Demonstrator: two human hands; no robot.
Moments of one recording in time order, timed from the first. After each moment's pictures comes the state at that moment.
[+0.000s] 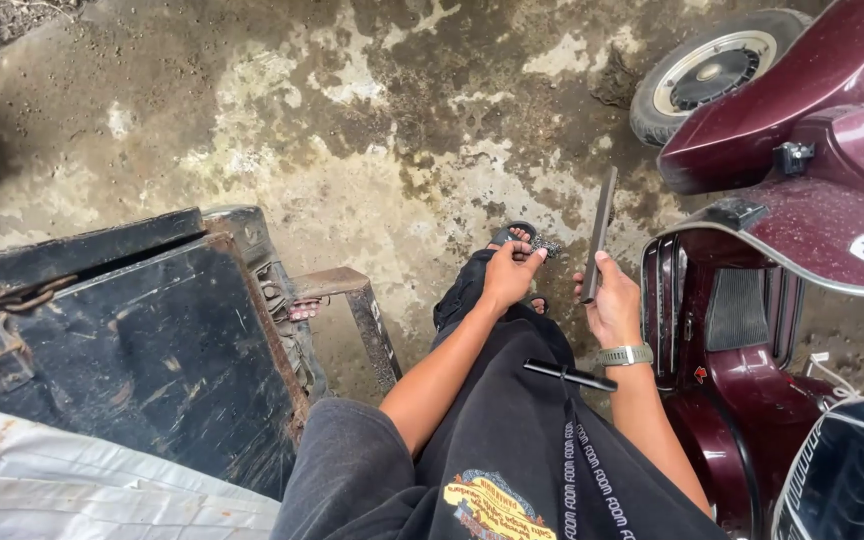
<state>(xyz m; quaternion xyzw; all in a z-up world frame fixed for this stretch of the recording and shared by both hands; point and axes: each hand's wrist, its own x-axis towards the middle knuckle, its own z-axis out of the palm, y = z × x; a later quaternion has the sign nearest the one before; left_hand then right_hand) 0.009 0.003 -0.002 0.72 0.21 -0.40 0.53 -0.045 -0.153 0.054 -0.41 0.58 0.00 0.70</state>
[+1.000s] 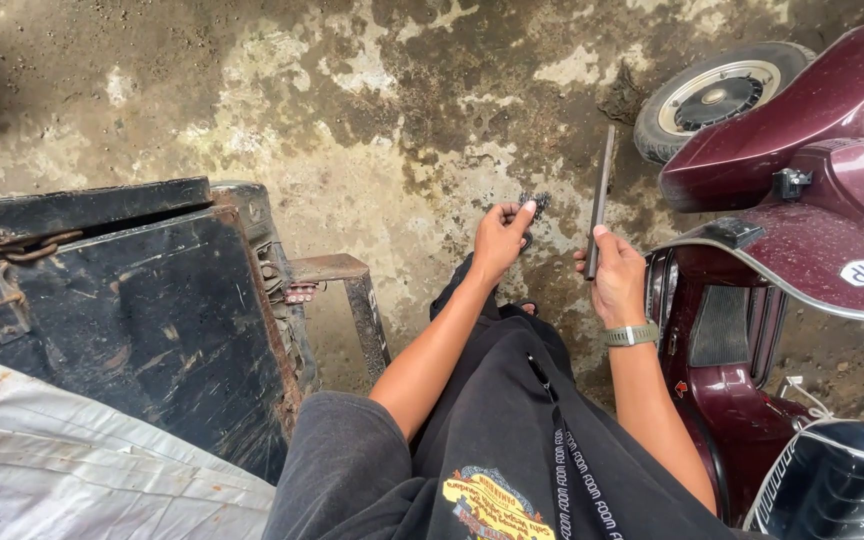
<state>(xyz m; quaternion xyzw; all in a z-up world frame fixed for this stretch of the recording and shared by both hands) 0.059 0.008 0.034 0.65 0.25 -0.28 0.66 -0.012 -0.165 0.034 -0.51 0.48 0.00 0.71</state>
